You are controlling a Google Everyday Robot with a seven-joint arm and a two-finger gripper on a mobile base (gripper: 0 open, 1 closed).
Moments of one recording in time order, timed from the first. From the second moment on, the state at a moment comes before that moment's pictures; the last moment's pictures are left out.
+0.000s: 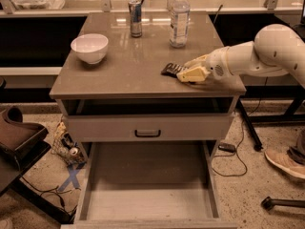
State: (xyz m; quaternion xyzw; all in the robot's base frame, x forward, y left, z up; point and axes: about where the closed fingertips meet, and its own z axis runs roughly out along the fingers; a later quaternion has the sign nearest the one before) arm 0.685 -0.126 0.820 -0.43 0.76 0.24 0.42
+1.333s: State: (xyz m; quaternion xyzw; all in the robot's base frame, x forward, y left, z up) arm 0.619 -0.140 1.081 -0.48 0.68 0.11 0.55
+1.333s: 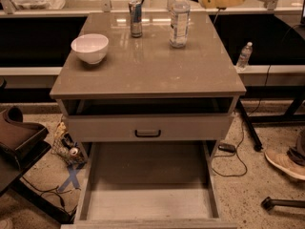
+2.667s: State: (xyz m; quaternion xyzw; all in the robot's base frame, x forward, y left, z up) arm 0.492 -0.145 0.970 -0.51 0.67 0.14 0.51
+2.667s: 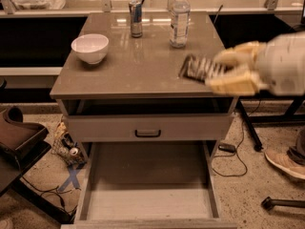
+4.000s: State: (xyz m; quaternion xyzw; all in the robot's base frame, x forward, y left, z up) arm 0.451 -0.107 0.815 -0.54 0.68 0.19 0.46
